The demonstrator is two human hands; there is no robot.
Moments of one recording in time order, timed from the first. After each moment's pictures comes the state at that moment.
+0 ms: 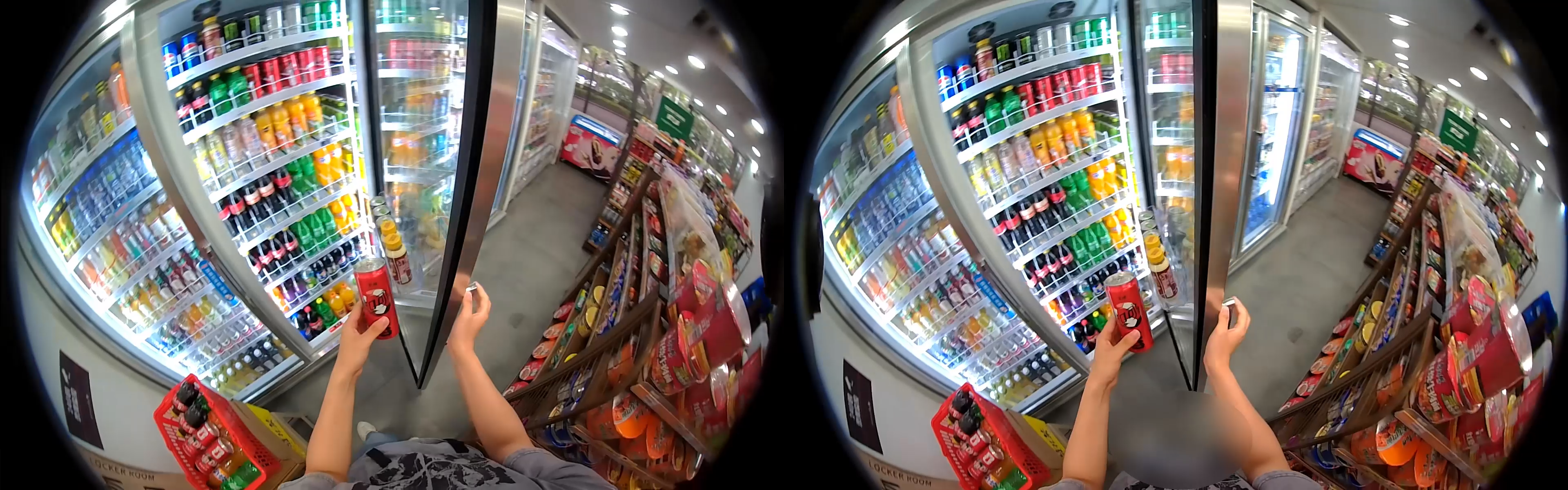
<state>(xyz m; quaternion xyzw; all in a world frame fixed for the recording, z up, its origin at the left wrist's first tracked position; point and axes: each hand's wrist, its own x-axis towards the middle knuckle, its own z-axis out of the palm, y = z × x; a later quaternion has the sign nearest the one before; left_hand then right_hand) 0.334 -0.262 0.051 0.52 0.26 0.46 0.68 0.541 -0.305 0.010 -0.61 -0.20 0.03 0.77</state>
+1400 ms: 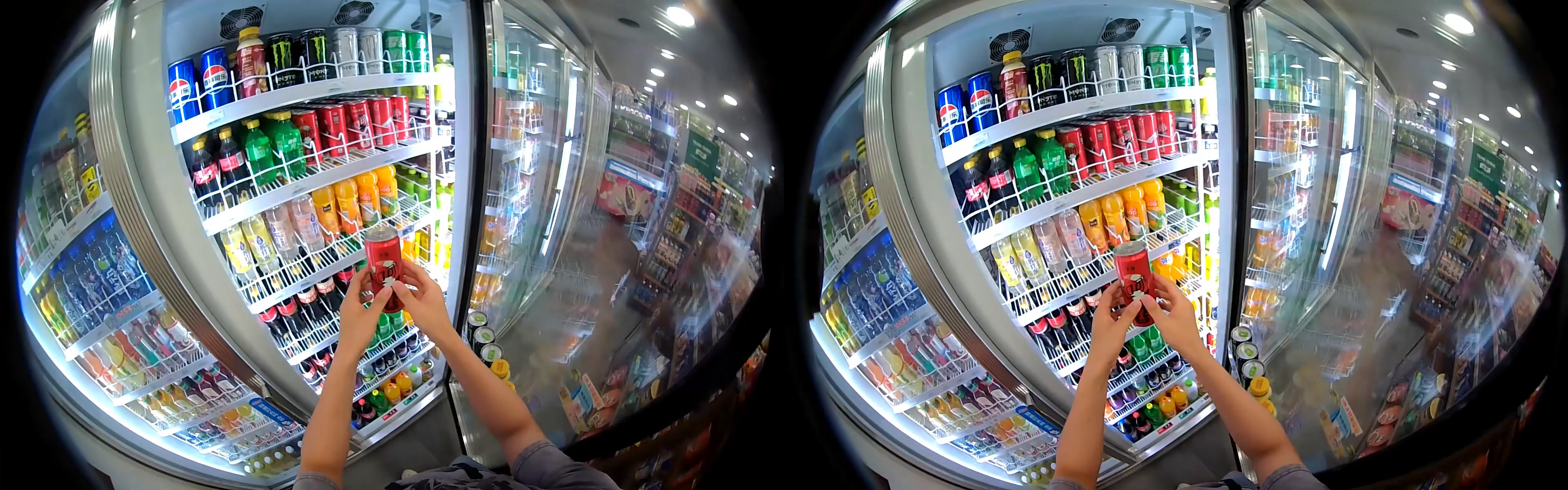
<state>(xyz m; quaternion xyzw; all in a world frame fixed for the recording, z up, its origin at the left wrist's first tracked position) 0.253 0.202 0.170 0.66 0.30 0.54 0.43 0.397 0.178 0.154 -0.36 -0.55 0.29 0.70</state>
